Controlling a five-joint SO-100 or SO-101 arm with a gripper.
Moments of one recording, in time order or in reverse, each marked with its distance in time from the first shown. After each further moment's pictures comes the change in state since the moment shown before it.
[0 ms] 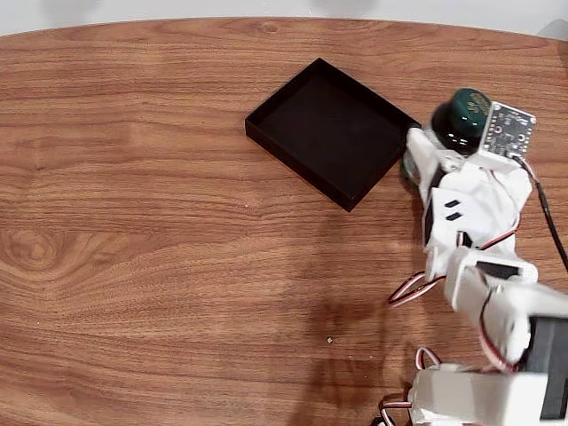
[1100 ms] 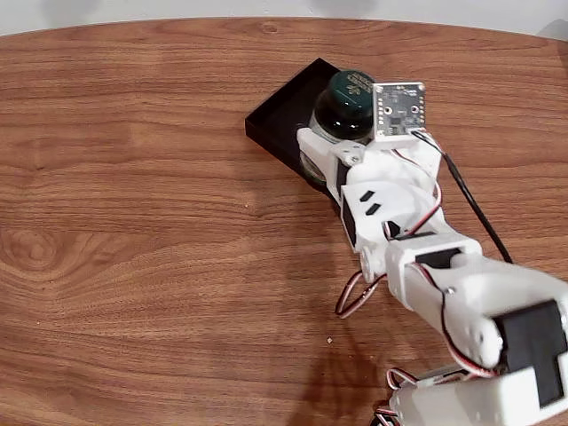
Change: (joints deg) arm -20.1 -6.8 -8.0 1.0 2.6
